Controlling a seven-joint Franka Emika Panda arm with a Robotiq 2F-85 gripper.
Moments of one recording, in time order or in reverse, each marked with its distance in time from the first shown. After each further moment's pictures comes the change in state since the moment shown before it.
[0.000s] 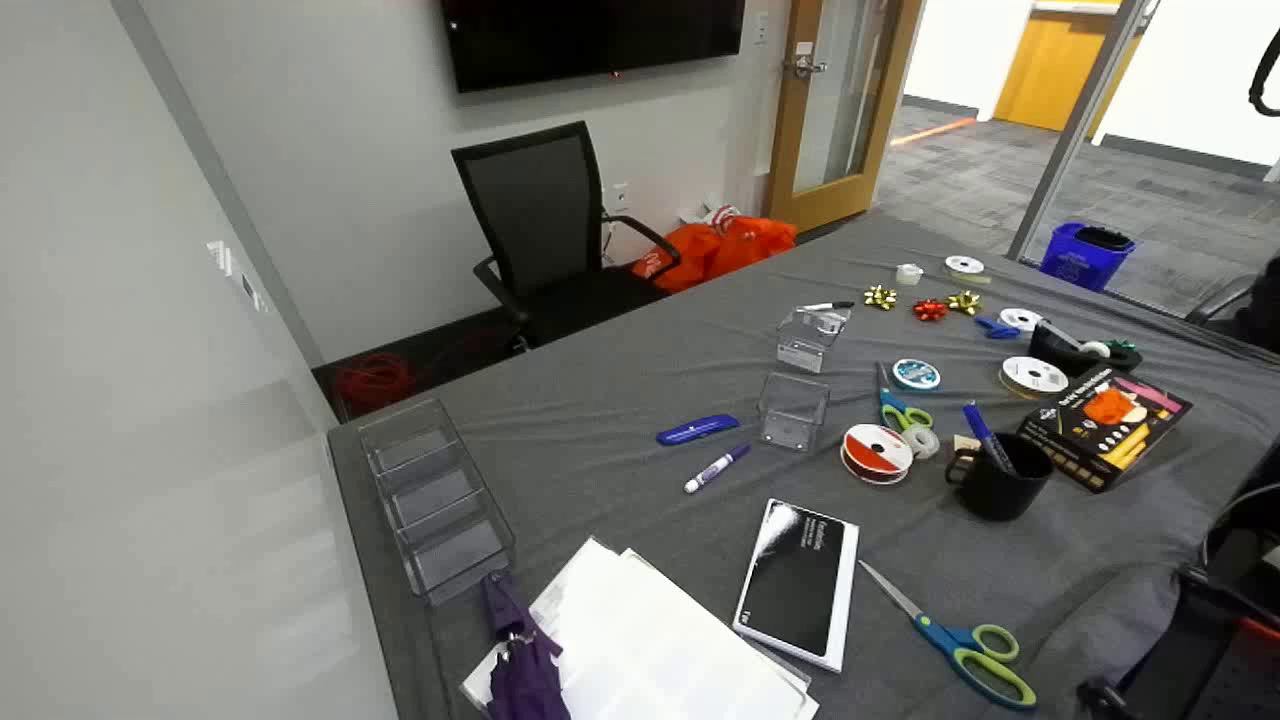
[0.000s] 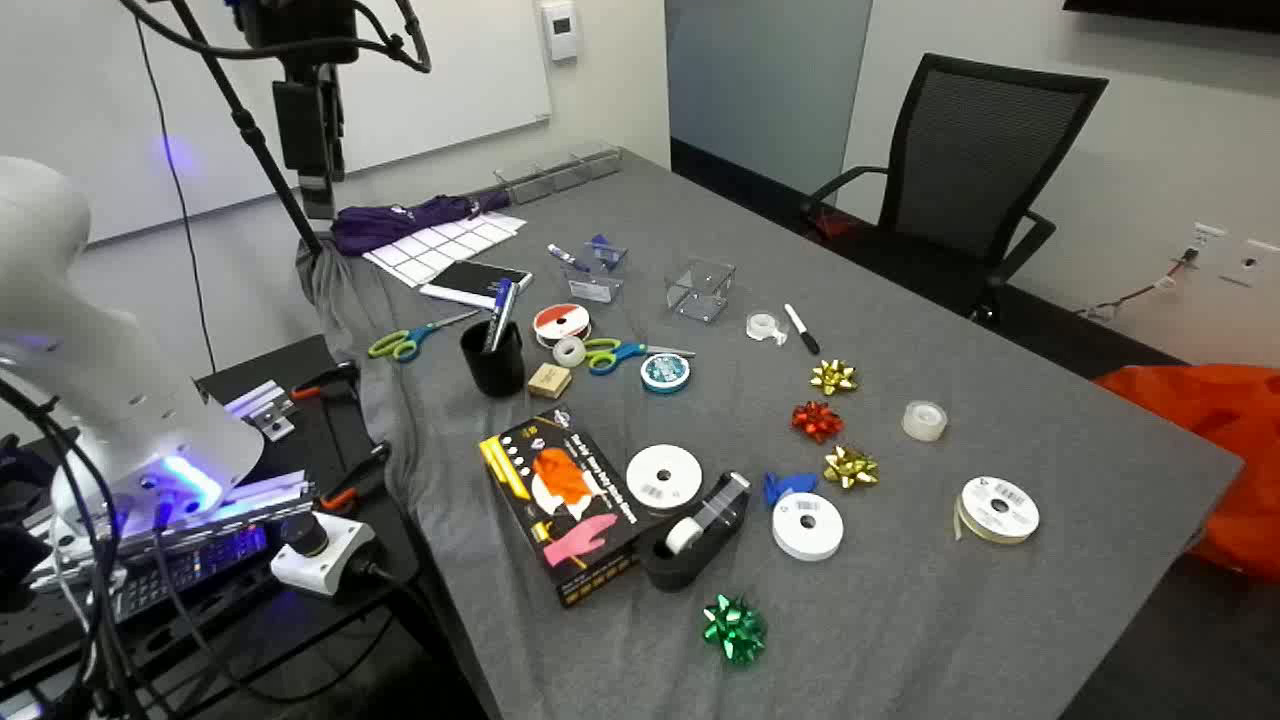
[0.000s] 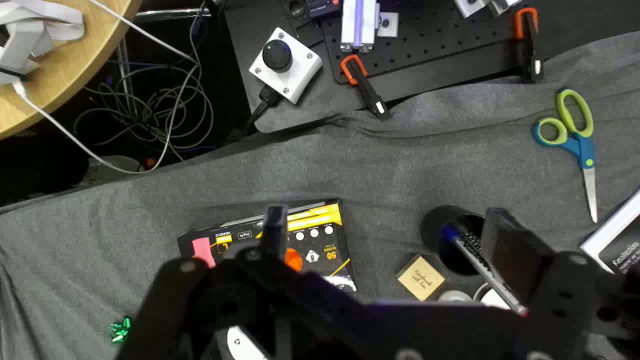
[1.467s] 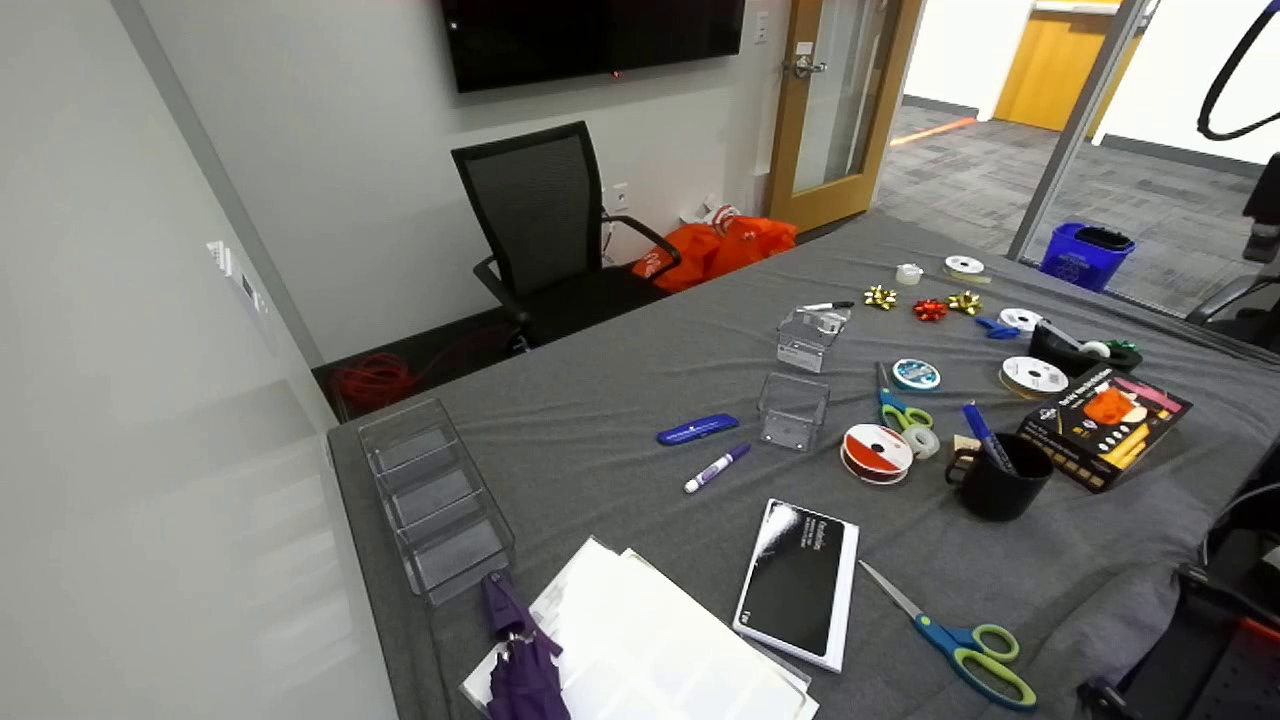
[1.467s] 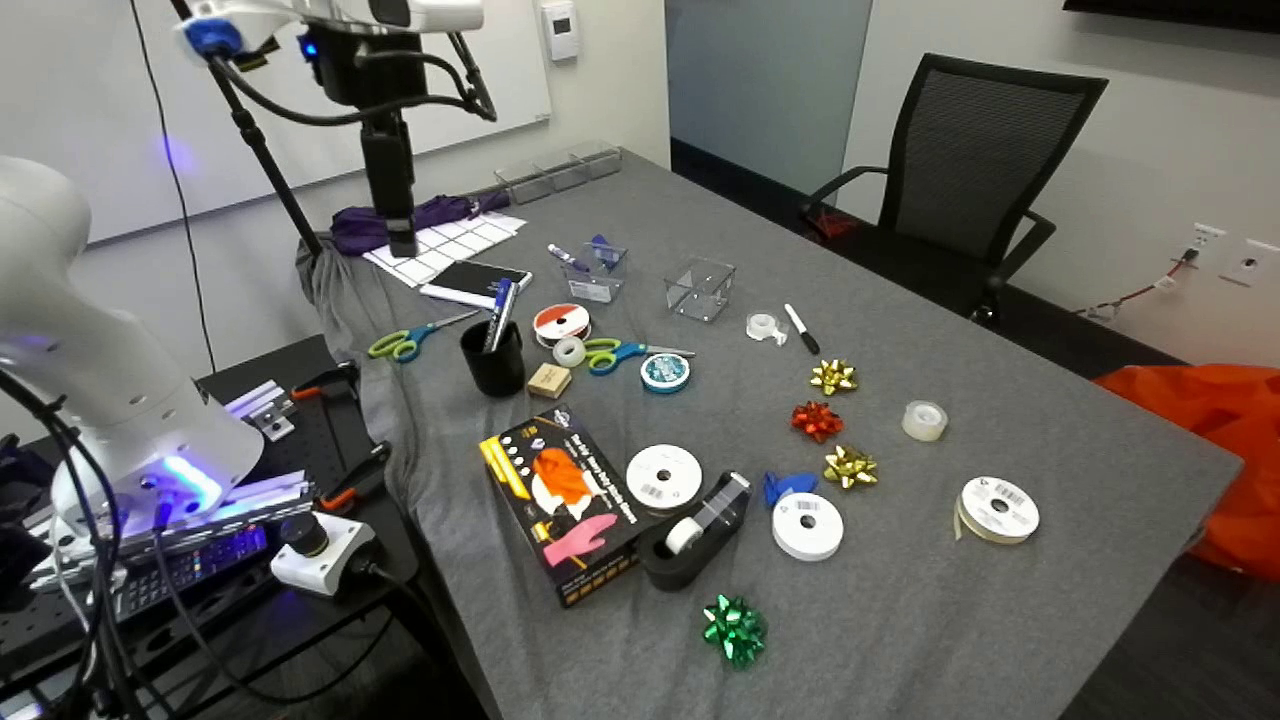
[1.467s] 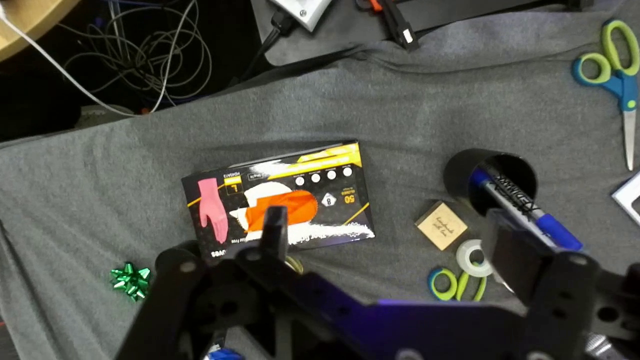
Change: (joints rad) arm 0.000 0.116 -0.068 0.001 0.000 0.217 -0.072
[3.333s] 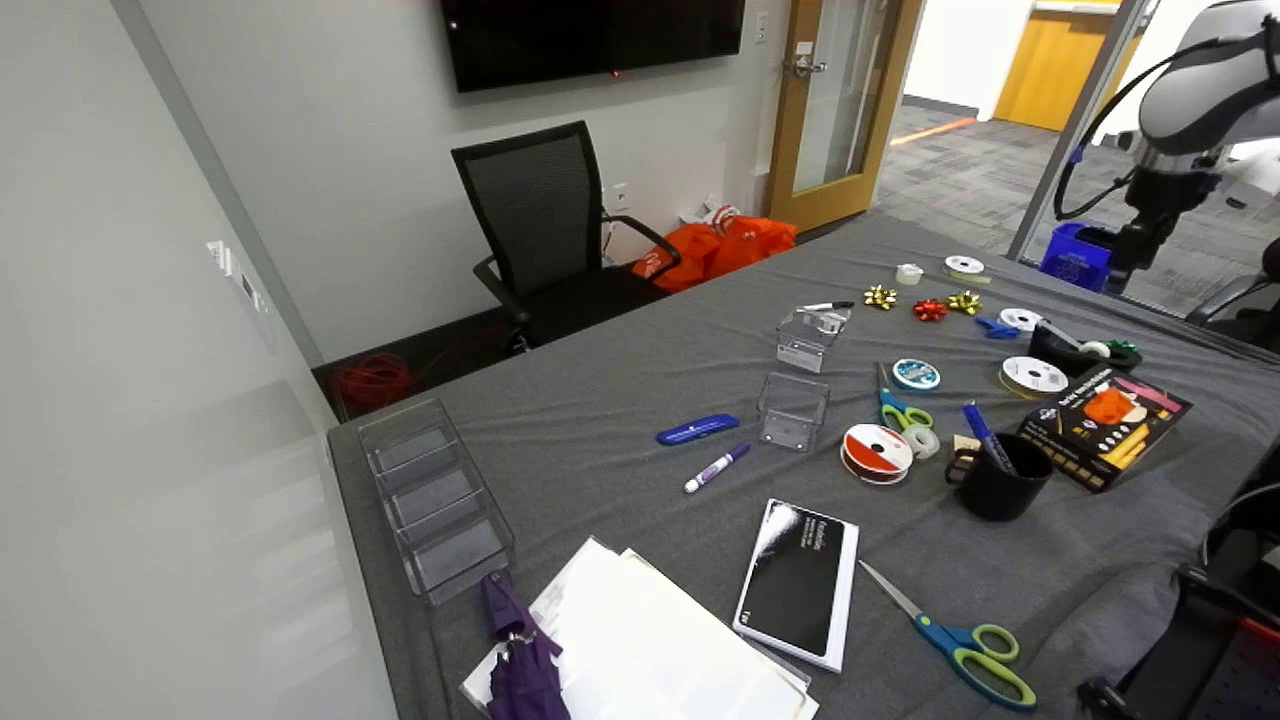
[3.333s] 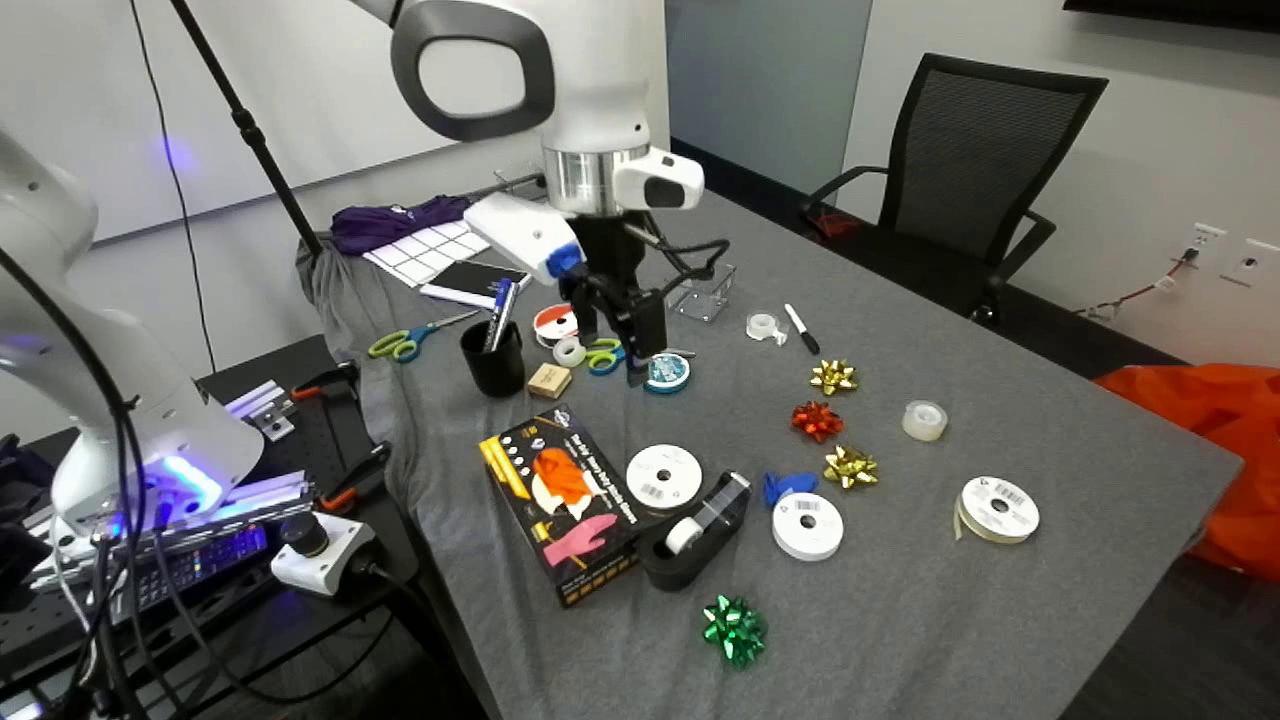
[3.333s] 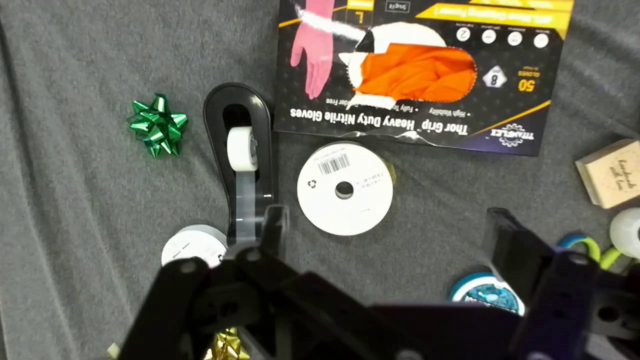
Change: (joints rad) arm -0.077 0.607 -0.059 0.261 0.107 0.457 -0.455
